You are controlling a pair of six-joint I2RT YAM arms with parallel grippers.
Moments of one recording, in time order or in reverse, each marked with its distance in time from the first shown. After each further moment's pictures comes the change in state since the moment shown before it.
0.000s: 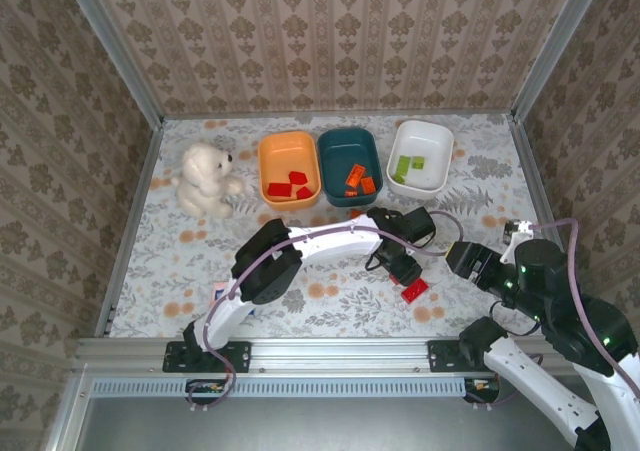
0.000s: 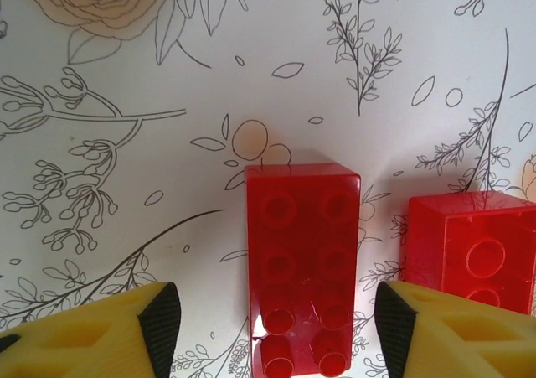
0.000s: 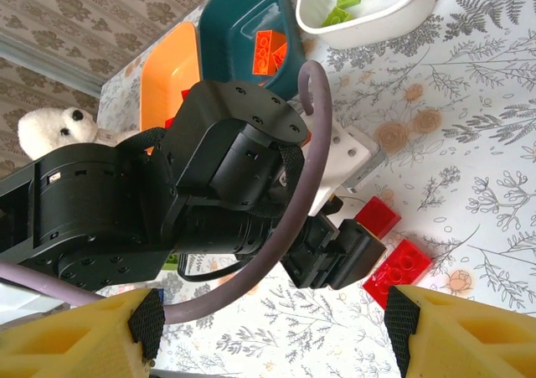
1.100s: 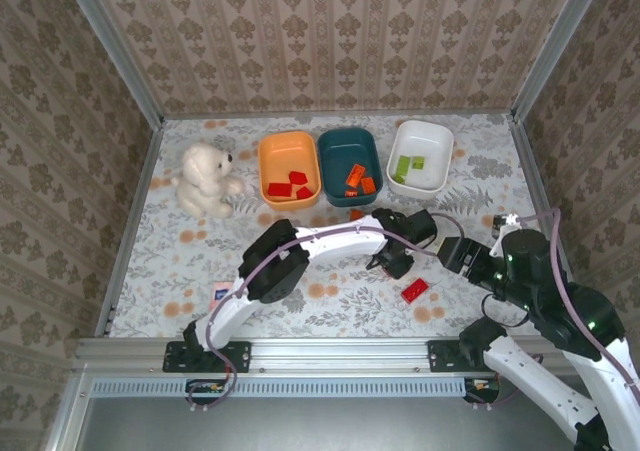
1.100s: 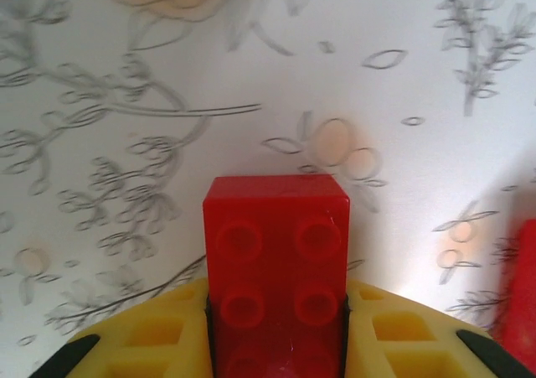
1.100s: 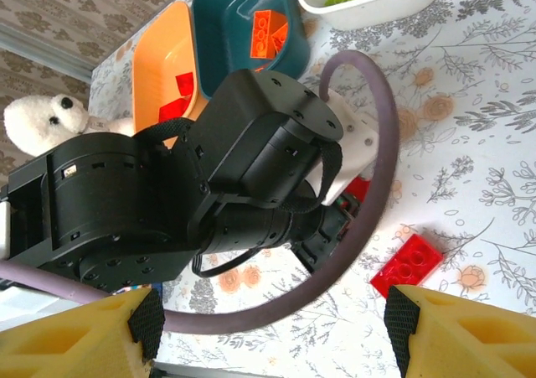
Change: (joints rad) left arm 0.011 0.044 0.044 -0.061 -0.118 0.002; right arm 0.000 0.061 -0.021 0.044 -0.031 0.007
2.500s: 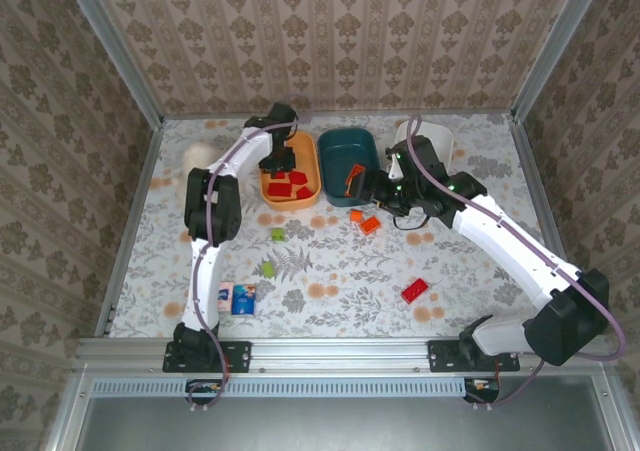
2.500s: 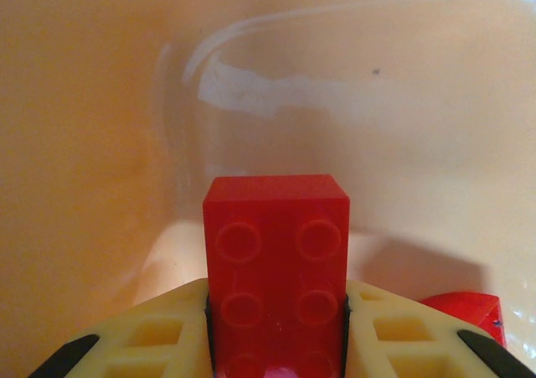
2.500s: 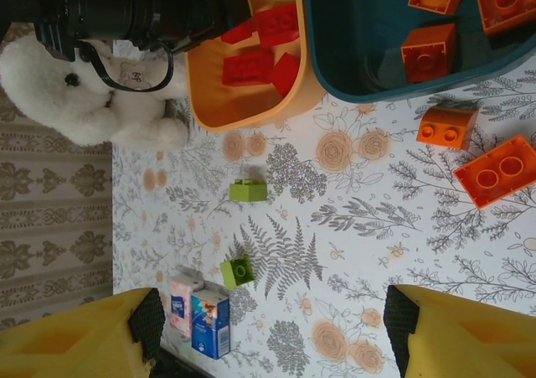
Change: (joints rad) left arm 0.801 0.078 0.198 -0.062 -0.097 -0.162; right arm 0.000 0.834 0.192 0.509 -0.312 -0.060
